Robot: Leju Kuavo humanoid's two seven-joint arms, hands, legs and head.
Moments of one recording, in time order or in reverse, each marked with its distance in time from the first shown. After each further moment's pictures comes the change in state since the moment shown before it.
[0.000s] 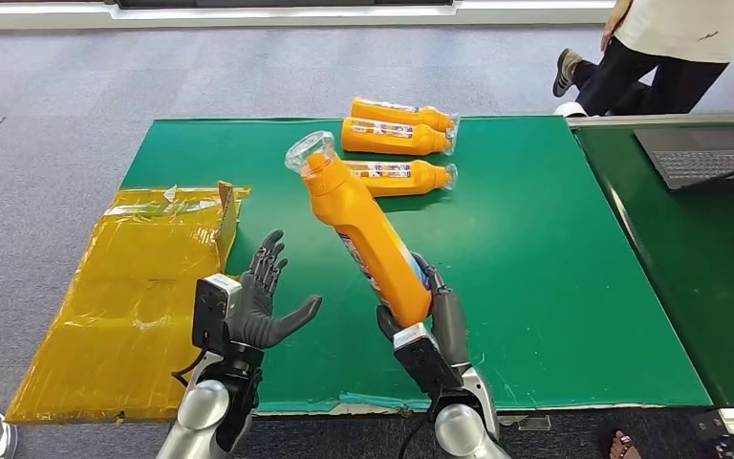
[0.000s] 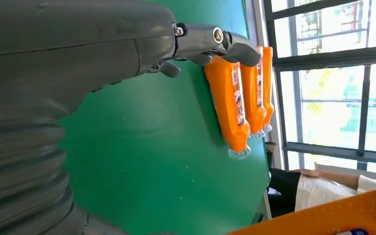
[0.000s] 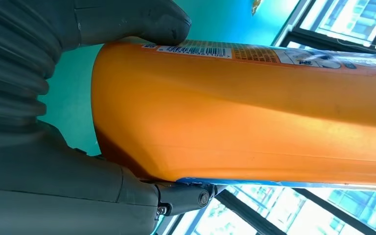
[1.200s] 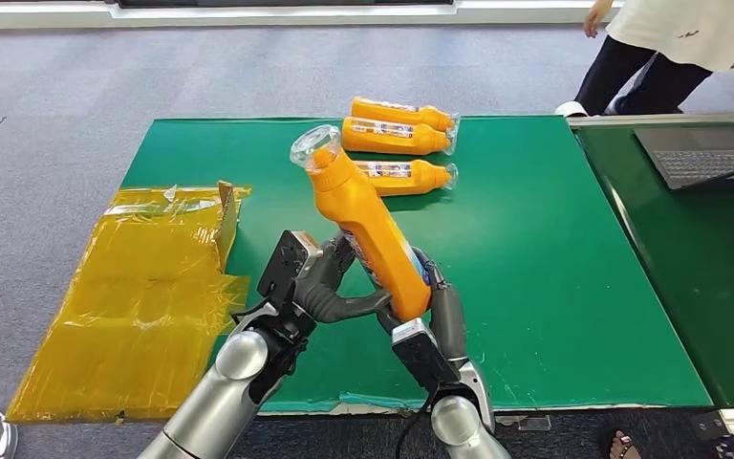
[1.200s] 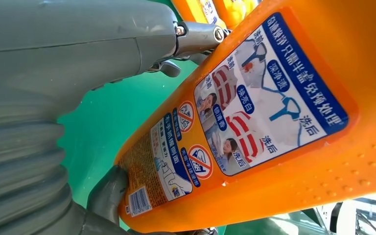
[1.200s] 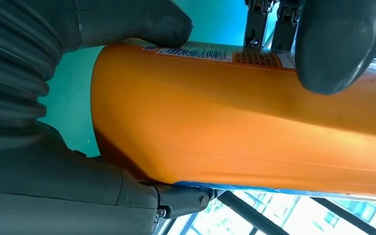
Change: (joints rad) left arm -0.268 0.019 -0.249 0.155 0.132 -0.174 0.136; right arm -0.034 0.029 -0.032 0.070 0.004 0.020 -0.052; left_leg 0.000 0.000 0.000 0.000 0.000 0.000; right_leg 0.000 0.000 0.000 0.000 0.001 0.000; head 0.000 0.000
